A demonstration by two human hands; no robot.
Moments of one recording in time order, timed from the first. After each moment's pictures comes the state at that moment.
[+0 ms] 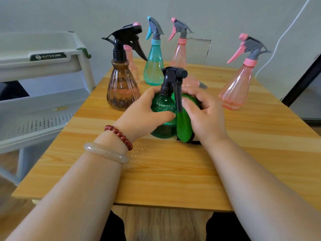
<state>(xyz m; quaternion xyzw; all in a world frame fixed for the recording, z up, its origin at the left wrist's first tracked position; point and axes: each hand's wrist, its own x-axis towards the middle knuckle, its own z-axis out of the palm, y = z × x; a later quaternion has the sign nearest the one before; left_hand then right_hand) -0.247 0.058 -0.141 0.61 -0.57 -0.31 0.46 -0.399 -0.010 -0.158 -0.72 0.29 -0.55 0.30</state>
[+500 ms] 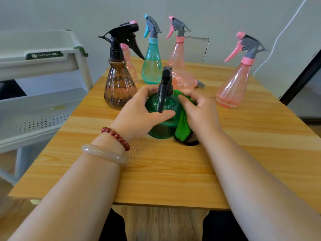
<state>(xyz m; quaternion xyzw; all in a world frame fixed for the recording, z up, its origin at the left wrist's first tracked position) -0.247 0.061 -0.147 0.61 -0.59 -0.25 0.47 -0.398 -0.019 -0.158 -0.72 0.35 -0.49 0.34</state>
